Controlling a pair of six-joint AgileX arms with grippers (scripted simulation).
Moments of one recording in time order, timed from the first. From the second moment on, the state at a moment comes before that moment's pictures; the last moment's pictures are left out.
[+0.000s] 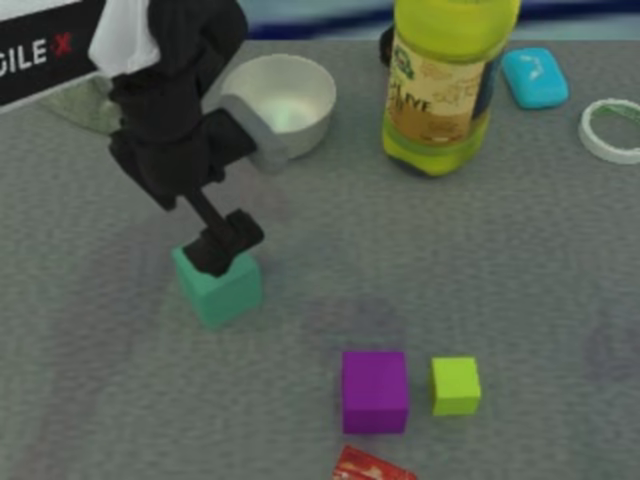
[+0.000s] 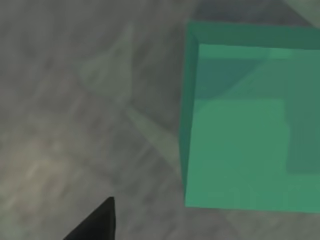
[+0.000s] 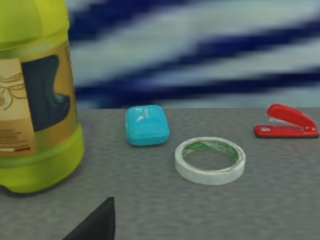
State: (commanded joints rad) left arm -0.43 2.01 1.60 -1.14 0.00 0.55; right arm 0.03 0.05 0.03 -0.04 0.02 0.02
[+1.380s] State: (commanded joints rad) left arm -0.44 2.17 1.45 -0.86 0.00 0.57; right arm 0.01 0.00 0.00 0.00 0.00 0.00
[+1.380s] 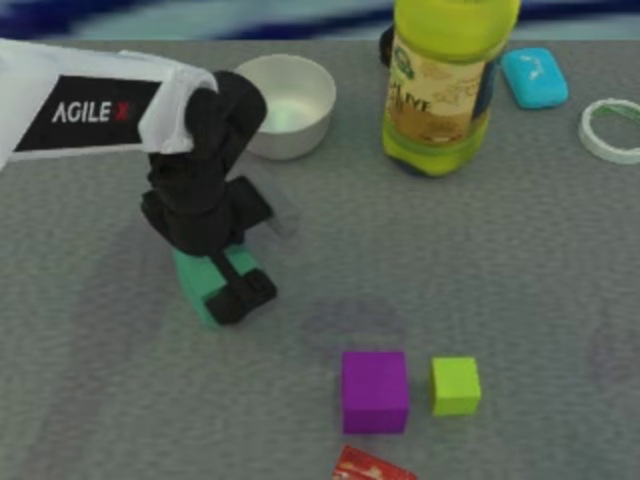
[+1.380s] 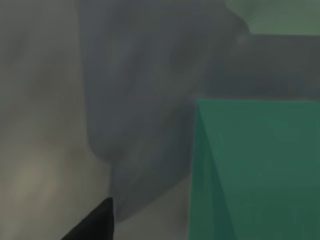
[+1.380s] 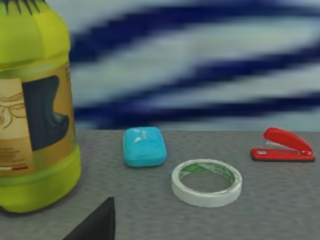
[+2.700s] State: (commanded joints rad) left arm -0.44 2.16 1.46 -0.86 0.01 0.57; right arm 0.01 0.00 0.00 0.00 0.00 0.00
